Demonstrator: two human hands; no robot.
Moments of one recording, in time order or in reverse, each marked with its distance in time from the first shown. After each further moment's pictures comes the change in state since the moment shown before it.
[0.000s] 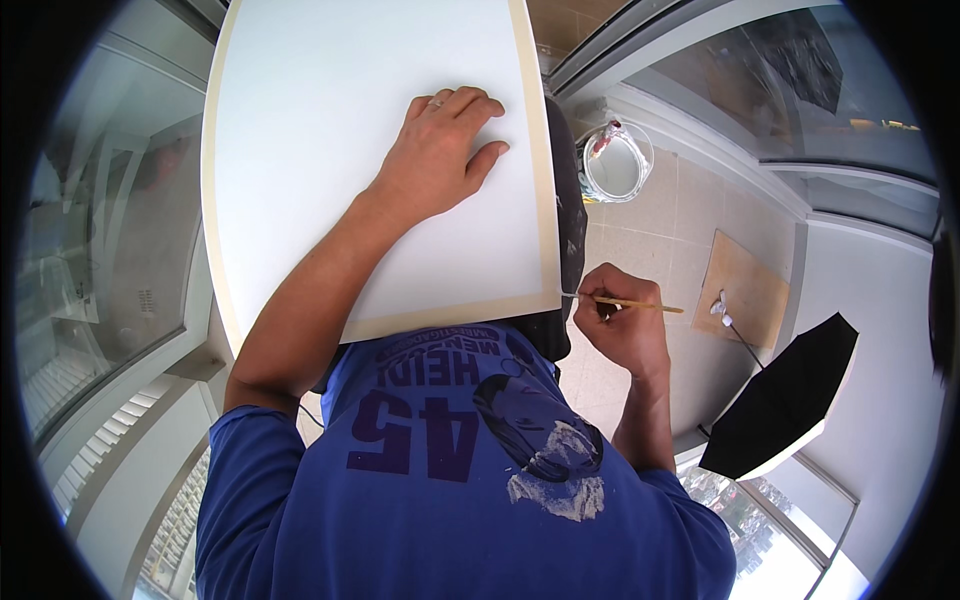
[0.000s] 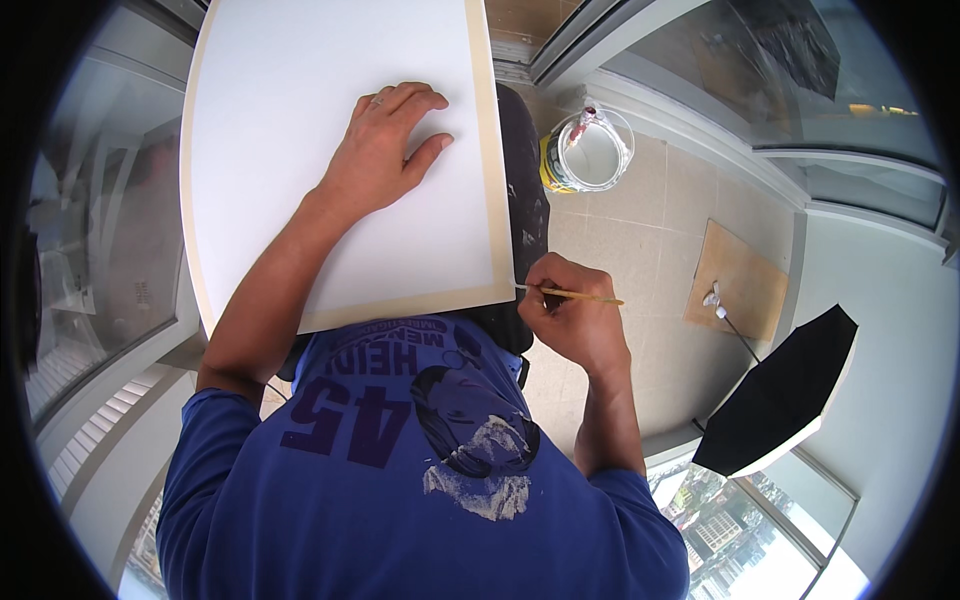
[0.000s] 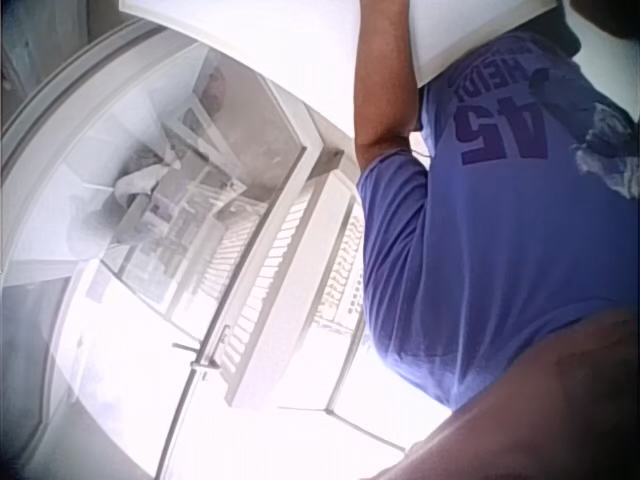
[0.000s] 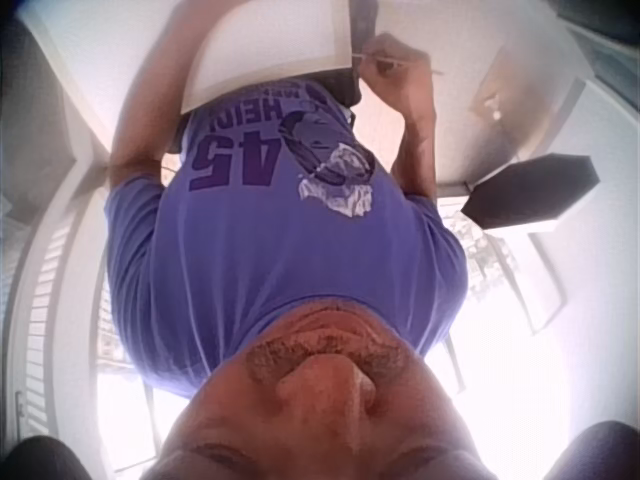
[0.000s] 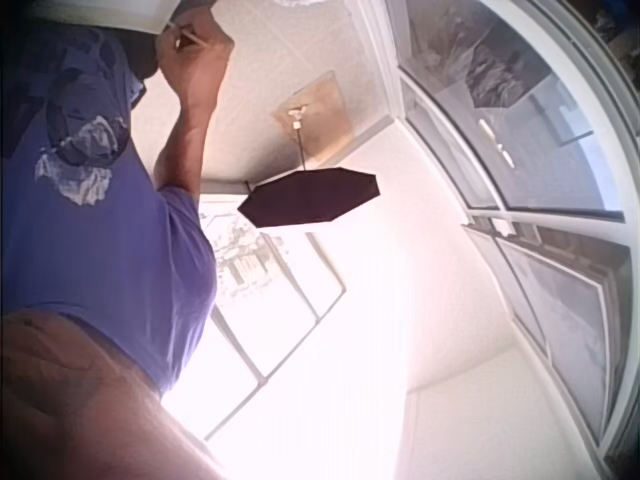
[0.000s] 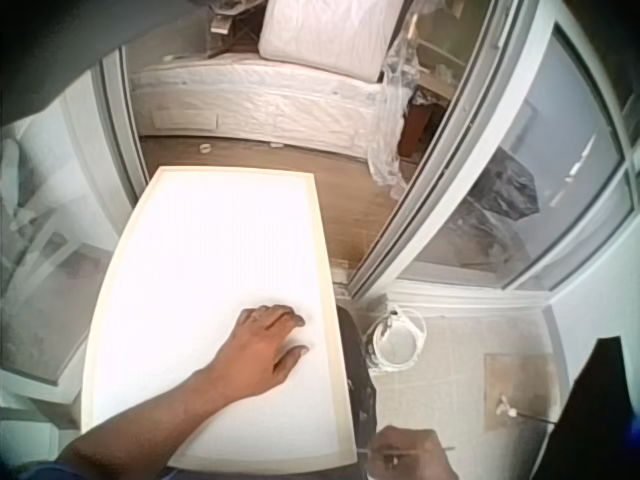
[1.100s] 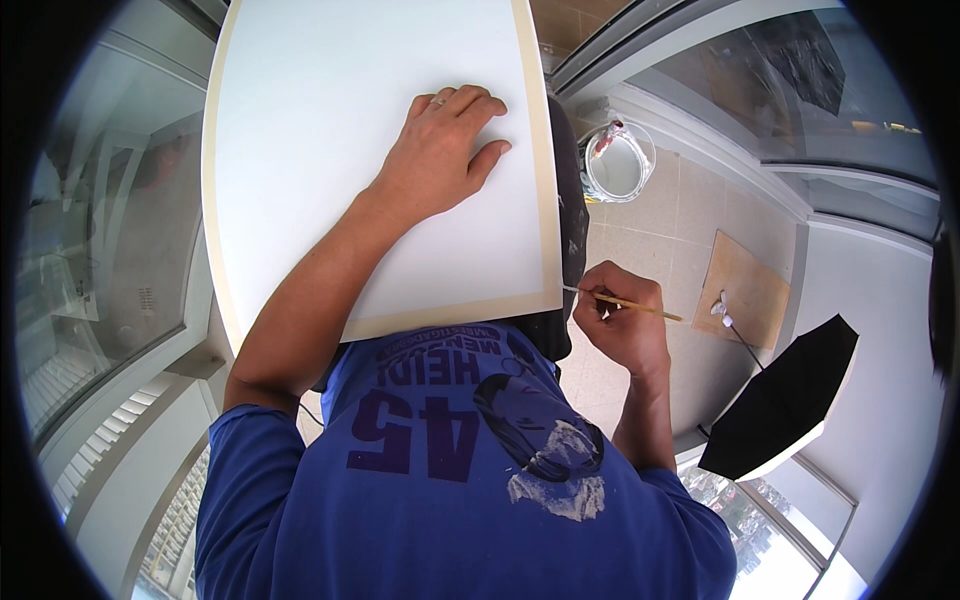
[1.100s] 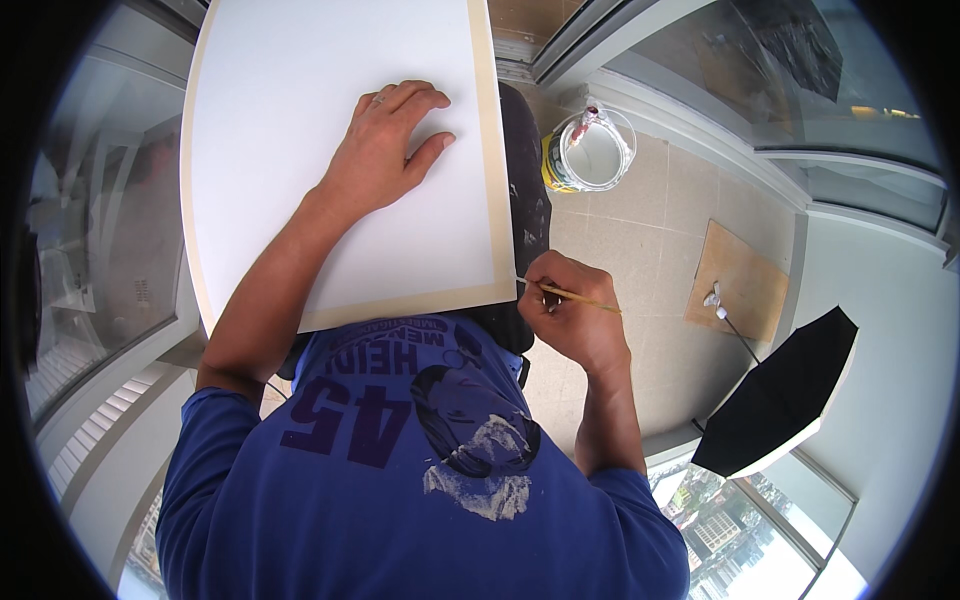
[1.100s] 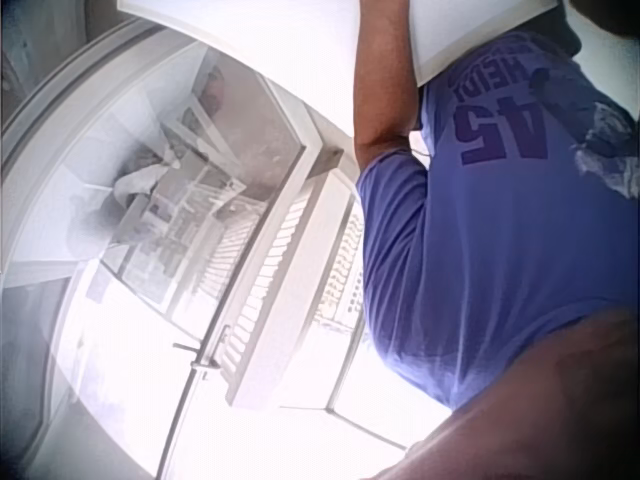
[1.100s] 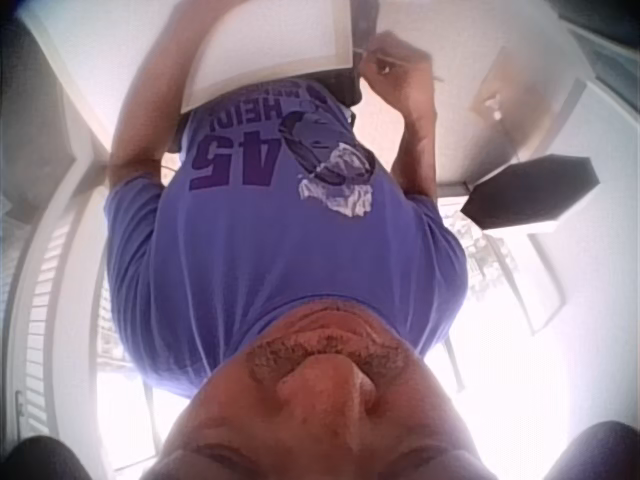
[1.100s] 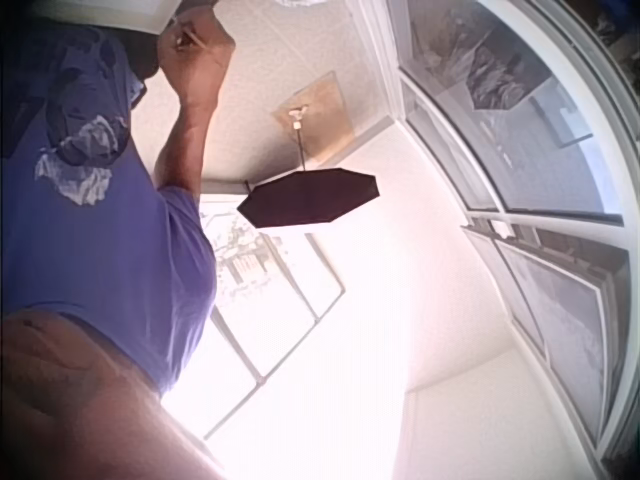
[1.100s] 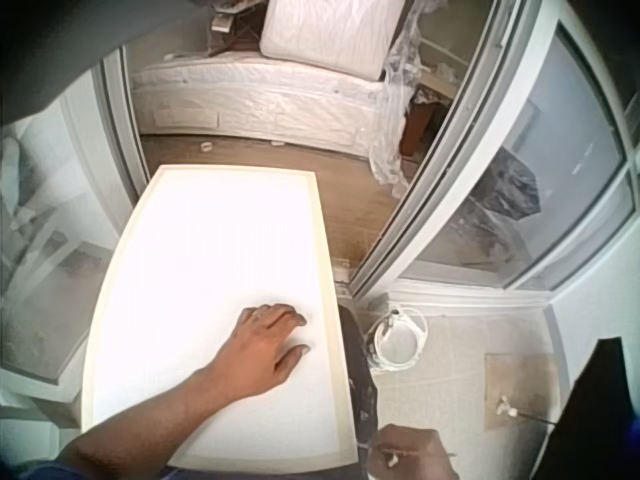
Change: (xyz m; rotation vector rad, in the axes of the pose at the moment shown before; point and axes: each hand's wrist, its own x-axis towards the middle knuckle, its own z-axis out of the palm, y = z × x) left_hand 0.001 0.002 0.000 0.011 -0.022 -0.021; right_hand 0.003 -0.002 0.001 -0.051 0.028 -0.058
